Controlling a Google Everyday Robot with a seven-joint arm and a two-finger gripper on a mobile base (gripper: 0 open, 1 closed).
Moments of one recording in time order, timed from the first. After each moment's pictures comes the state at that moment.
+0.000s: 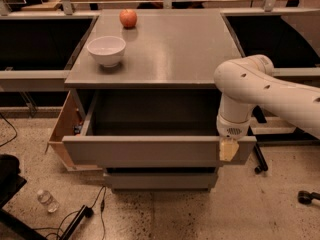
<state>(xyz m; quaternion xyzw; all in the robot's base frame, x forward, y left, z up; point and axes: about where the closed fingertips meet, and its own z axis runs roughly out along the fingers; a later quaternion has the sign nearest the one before) 0.515 -0.203 0.681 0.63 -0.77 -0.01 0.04</state>
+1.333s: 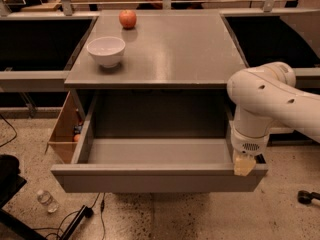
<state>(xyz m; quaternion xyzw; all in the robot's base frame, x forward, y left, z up) 0.452 -0.236 0.699 0.61 -0.79 0.00 0.07</state>
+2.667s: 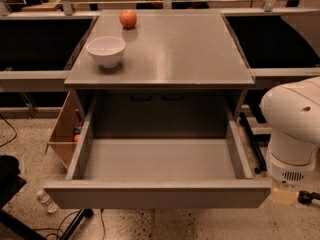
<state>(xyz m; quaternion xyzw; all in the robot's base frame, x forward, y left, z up) 0.358 -0.288 0.723 0.58 -0.80 0.00 0.13</state>
